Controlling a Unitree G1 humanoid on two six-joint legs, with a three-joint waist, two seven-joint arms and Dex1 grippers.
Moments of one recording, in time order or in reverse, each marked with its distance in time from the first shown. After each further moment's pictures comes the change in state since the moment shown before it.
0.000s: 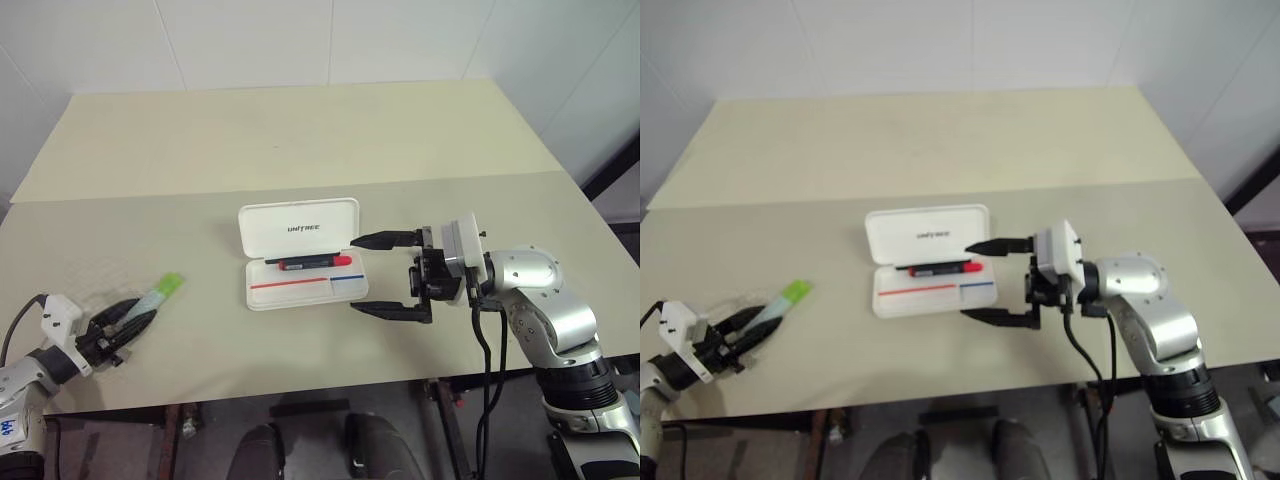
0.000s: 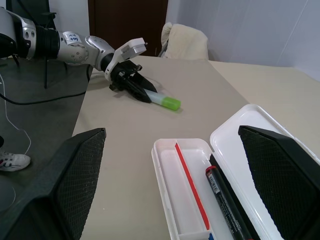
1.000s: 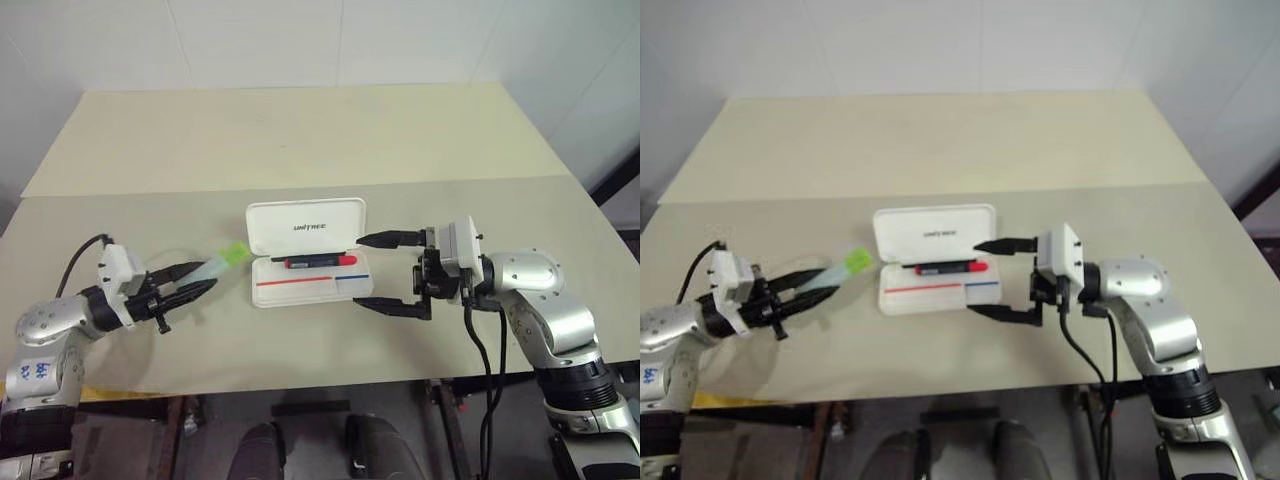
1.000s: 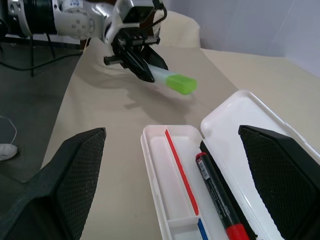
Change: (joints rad) left arm -0.209 0.038 -0.204 -0.331 -0.056 0.155 -0.156; right arm 0.023 -0.003 -0.003 0.041 -0.060 -0.056 -0.029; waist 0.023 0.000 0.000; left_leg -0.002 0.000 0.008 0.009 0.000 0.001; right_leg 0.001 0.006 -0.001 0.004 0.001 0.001
